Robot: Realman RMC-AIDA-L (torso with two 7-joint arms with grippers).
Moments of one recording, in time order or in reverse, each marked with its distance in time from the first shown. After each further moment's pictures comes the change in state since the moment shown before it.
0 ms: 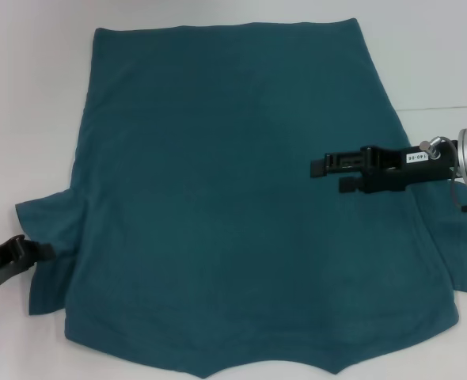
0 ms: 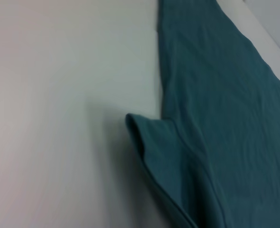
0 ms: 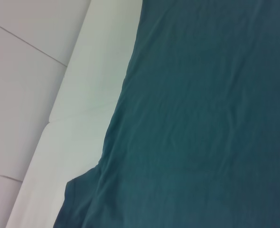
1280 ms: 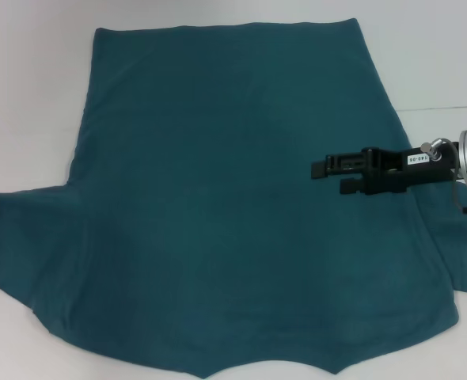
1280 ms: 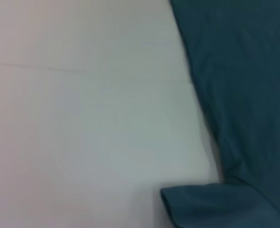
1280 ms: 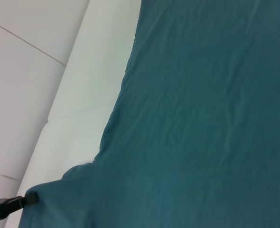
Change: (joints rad) left arm -0.117 0.009 0.174 0.361 0.448 -0.004 -0.199; right arm -0.004 0.000 -0.002 -0.001 0.000 -0.002 0.000
